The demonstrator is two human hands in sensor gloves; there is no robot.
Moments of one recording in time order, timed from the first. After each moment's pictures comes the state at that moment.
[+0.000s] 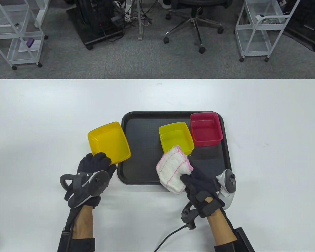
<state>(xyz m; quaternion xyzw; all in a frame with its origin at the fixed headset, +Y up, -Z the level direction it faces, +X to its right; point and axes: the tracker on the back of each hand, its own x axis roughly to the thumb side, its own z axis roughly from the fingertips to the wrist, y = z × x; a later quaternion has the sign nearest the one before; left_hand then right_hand) -0.239 -0.678 -0.219 0.09 -0.06 0.01 0.99 0.122 -0.736 -0.205 0.12 0.09 0.57 0.81</state>
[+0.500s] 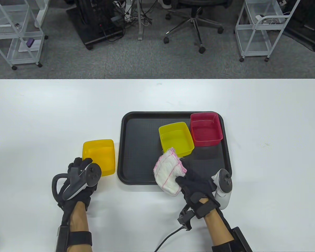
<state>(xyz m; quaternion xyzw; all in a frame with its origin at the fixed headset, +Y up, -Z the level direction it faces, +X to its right) -0.270 -0.725 -0.236 -0.05 0.00 -0.07 1.00 0.111 -0.736 -0.204 0.13 0.10 0.60 0.78</state>
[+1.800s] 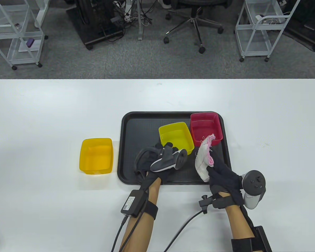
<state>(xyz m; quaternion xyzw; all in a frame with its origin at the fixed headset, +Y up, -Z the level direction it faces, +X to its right) -0.014 -0.737 -0.306 -0.07 -0.19 -0.09 0.98 0.197 -0.718 -0.211 0.04 -0.10 0.76 0.64</state>
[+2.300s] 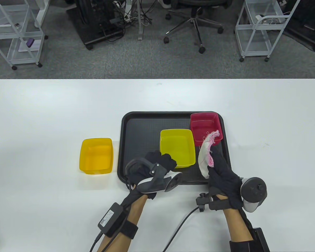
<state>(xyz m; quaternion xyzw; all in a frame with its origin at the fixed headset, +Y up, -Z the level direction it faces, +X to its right) -0.040 -0.672 -0.218 0.10 -0.31 -0.12 0.94 0.178 -0.683 -0.195 0.11 -0.22 0.78 0.57</state>
